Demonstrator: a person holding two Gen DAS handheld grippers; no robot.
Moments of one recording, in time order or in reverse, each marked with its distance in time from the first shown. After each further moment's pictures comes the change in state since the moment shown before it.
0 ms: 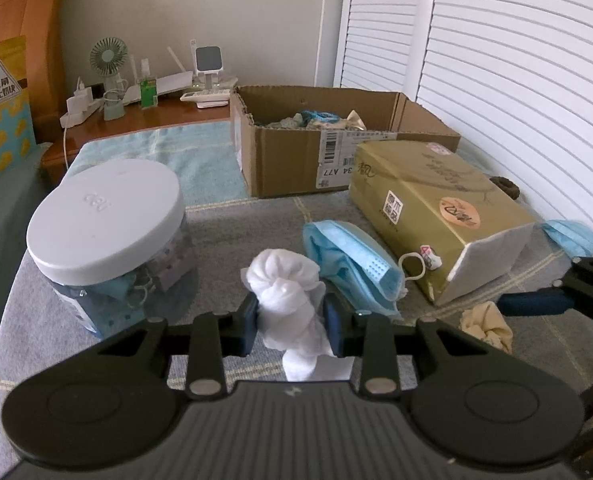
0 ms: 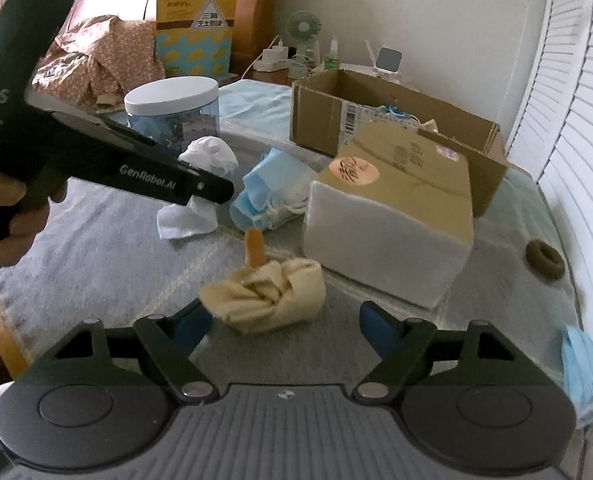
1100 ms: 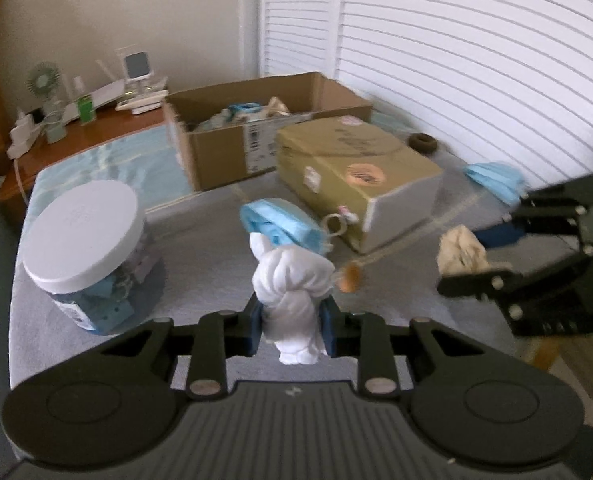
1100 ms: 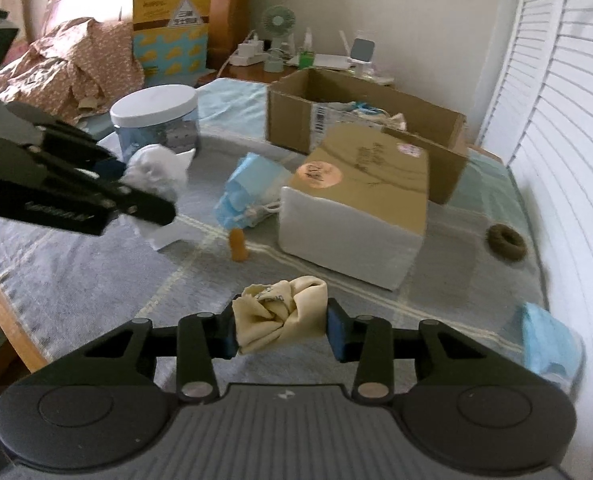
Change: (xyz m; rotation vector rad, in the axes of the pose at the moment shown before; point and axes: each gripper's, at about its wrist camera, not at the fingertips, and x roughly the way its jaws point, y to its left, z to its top) left arm -0.042 -0.015 0.003 0.197 0.083 -0.157; right arm -0.037 -0.012 0.002 0.065 0.042 -0.073
